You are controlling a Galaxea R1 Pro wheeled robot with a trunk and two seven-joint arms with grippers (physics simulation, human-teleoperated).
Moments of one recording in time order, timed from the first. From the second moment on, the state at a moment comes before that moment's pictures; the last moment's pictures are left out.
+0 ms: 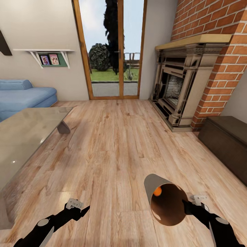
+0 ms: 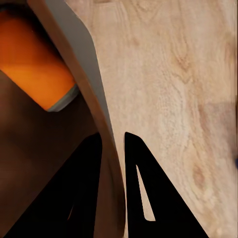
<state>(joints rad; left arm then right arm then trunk) -0.41 0.21 -0.09 -0.59 0.10 -0.11 -0.54 -0.40 -0.06 -0.67 -0.83 0.45 0.09 0.61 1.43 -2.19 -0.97</state>
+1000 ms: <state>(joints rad) -0.41 0.21 -0.09 -0.58 0.09 -0.11 -0.54 -0.40 -0.11 -0.78 -0.85 0.41 0.09 0.66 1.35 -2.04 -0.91</state>
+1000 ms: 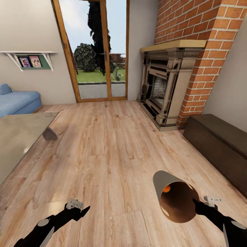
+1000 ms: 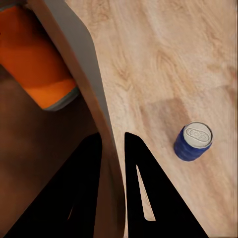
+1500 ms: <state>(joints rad) -0.41 0.20 -0.09 -0.58 0.09 -0.12 -0.54 -0.40 -0.11 -0.81 -0.85 0.41 0.09 0.69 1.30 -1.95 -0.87</state>
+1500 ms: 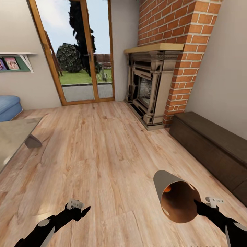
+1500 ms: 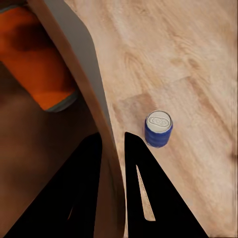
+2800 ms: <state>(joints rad) -0.41 0.19 -0.10 -0.51 0.09 -0.15 -0.49 -0.40 -0.12 -0.82 -0.86 0.41 0.09 0.70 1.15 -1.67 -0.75</state>
